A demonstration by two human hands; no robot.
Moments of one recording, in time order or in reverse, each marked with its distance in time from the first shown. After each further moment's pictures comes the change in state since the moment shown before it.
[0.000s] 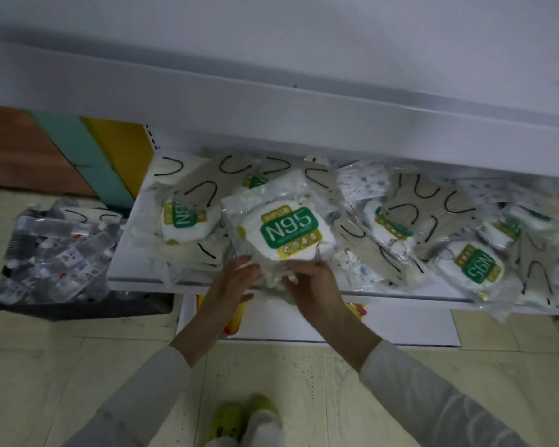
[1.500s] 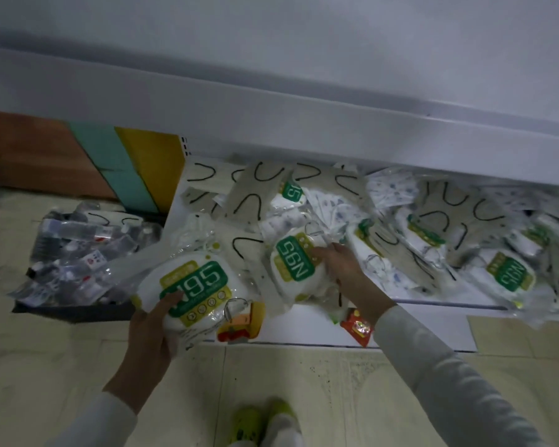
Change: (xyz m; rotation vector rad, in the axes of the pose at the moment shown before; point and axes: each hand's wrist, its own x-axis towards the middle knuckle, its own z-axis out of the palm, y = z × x) left_hand -0.032 0.005 -0.142 -0.480 0.361 0.036; right_hand 0.076 -0.001 0.009 -0.910 0.406 0.060
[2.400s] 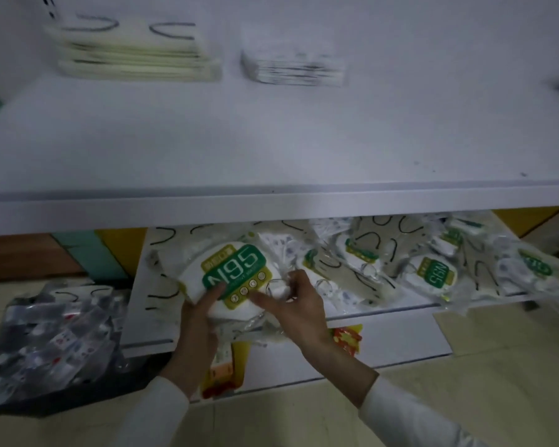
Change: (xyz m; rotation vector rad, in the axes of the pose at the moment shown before) left_hand -0.048 0.016 0.138 -0.008 -0.290 -0.094; right_hand -0.176 -0.040 -0.027 0.176 0.073 -0.395
